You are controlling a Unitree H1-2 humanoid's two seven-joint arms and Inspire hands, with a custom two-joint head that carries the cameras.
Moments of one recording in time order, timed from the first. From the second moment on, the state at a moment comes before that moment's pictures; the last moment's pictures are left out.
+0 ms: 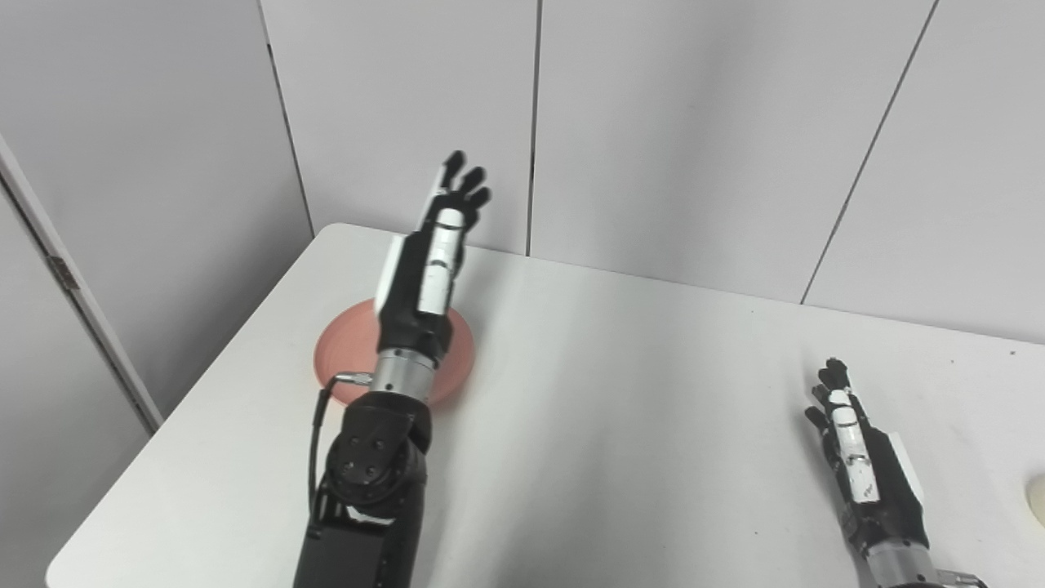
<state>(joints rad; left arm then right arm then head) -0.37 -0.03 0.14 -0.25 -0.02 0.16 0.05 -0.28 -0.17 -0.04 0.22 0.07 -0.05 0.12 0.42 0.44</state>
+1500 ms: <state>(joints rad) -0.39 0.16 0.46 0.12 -0.35 0.03 0.11 -0.25 -0.17 -0.04 0.17 0.06 -0.04 0.12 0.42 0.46</state>
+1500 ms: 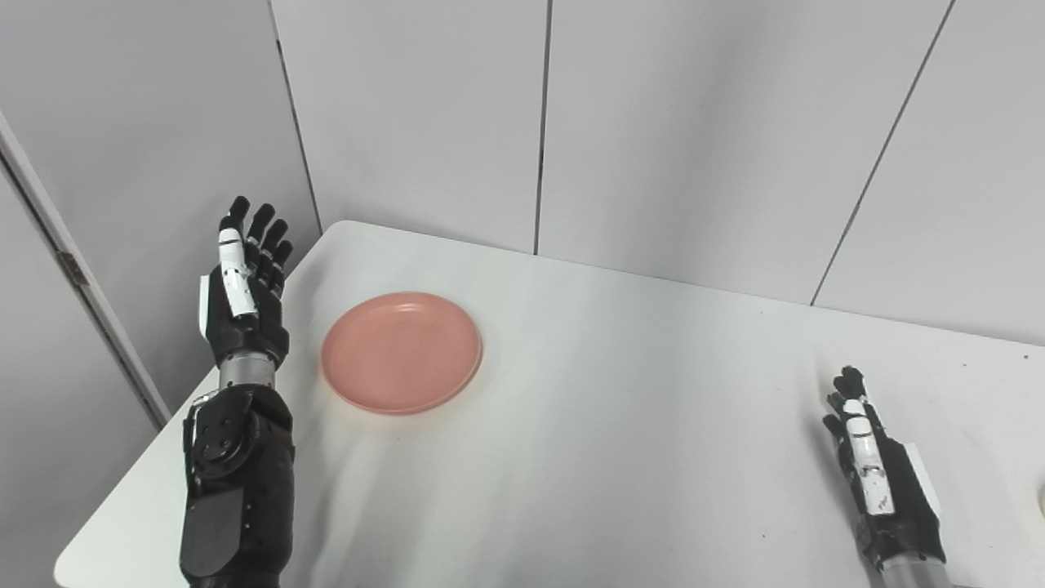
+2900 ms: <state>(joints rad) -0.45 0.23 0.42 0.50 -0.38 -0.02 0.06 -0.25 -0.17 -0.04 0.16 0.06 -0.02 0.12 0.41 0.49</state>
